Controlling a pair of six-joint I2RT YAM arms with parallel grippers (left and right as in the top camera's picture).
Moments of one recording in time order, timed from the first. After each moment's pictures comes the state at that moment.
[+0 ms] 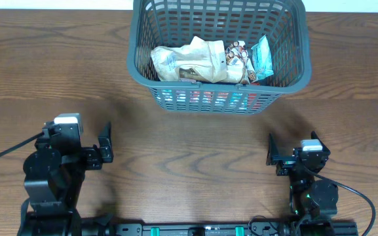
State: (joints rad) left arm 0.03 0.49 0.73 -0.69 0.02 -0.01; right arm 0.07 0.01 0.07 -0.21 0.05 -0.05
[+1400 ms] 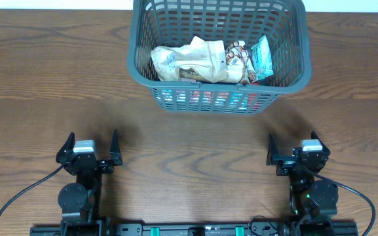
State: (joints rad) left arm 0.03 0.01 0.01 -0.11 -0.01 0.01; right arm 0.07 0.01 0.07 -0.21 0.05 -0.05
